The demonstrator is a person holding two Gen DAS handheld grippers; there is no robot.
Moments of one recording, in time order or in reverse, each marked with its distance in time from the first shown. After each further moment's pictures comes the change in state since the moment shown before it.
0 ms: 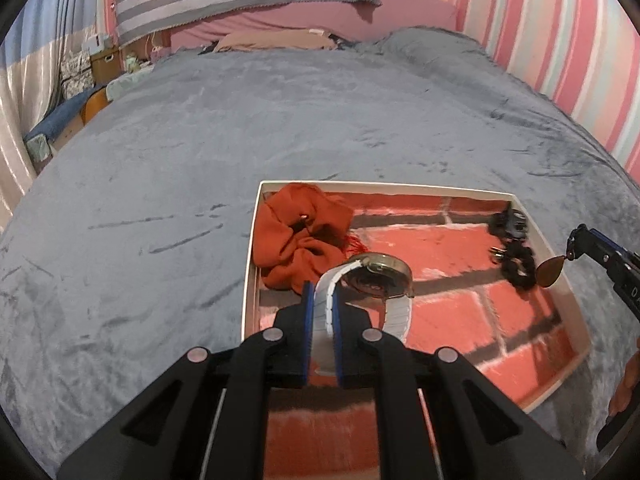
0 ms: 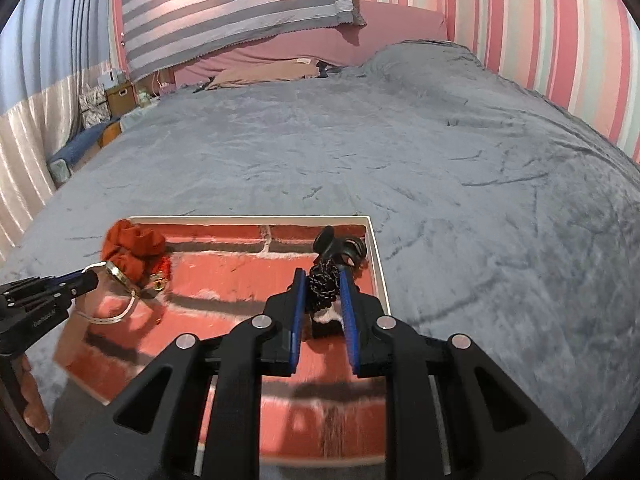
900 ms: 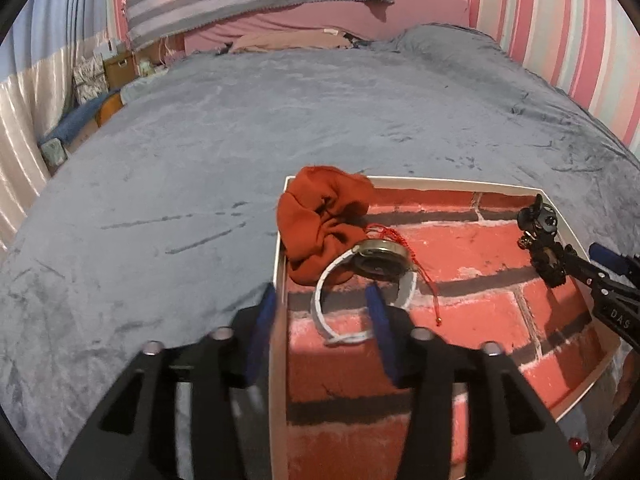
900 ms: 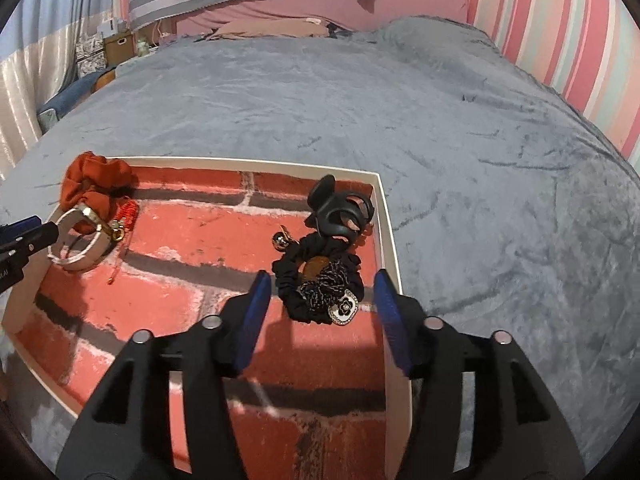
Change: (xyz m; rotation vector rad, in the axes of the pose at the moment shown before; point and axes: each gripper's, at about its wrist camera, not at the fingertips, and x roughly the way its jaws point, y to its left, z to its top) left arm 0.004 0.008 -0.005 0.027 -0.031 0.081; right arm 0.046 0.002 -0.016 -0.105 0.125 -0.030
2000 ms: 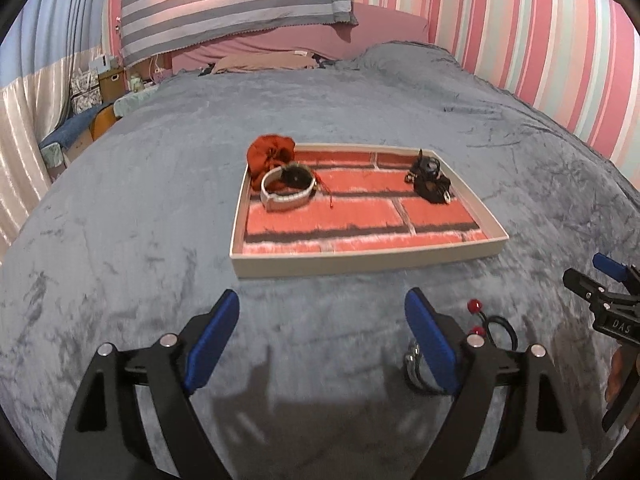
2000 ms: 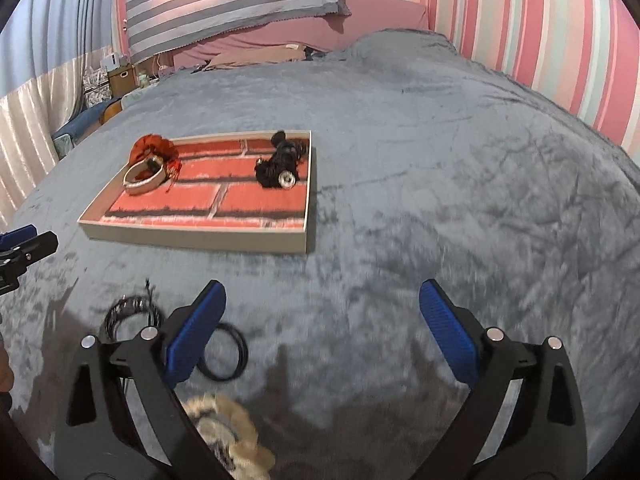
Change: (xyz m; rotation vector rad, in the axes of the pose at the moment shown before) left arm -0.162 -0.043 -0.112 0.021 -0.056 -0.098; right arm -0.171 -0.053 -0.143 0.095 -0.074 0.005
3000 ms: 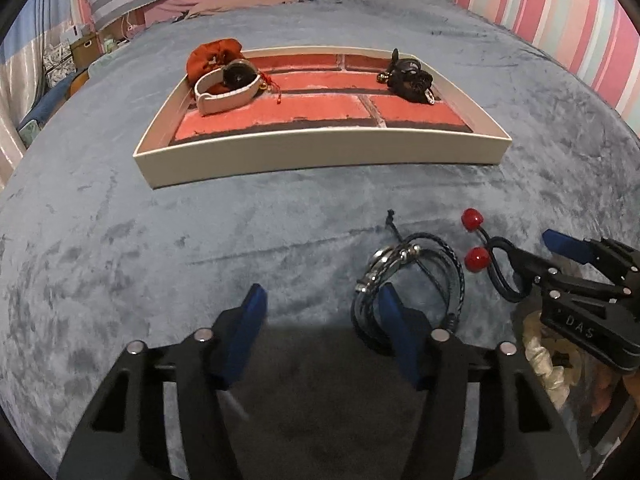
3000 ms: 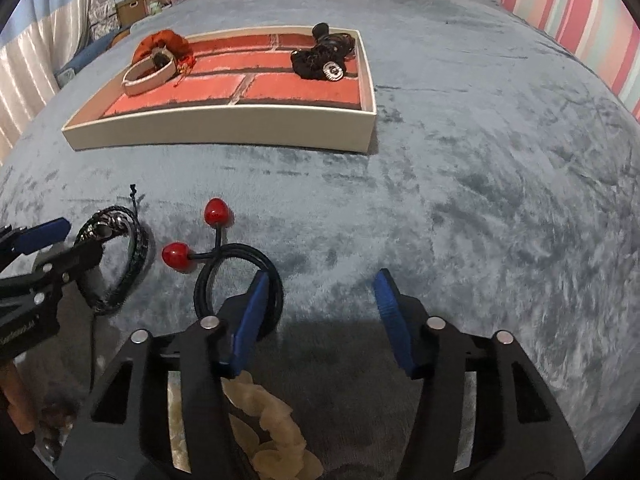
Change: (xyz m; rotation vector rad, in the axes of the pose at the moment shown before) left arm 0.068 -0.047 -0.045 0.047 0.220 -0.027; right arm 0.070 0.042 -0.033 -0.093 0.263 0.029
